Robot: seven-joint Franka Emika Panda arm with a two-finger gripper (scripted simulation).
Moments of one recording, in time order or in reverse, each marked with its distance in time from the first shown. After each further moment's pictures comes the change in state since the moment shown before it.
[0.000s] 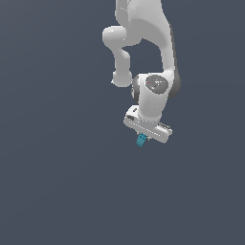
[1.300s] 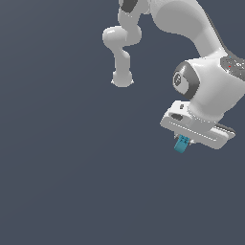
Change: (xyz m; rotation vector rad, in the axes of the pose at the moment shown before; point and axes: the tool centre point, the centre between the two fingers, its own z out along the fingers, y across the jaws) arm -0.008 -0.149 -0.085 0.001 -0.001 0.000
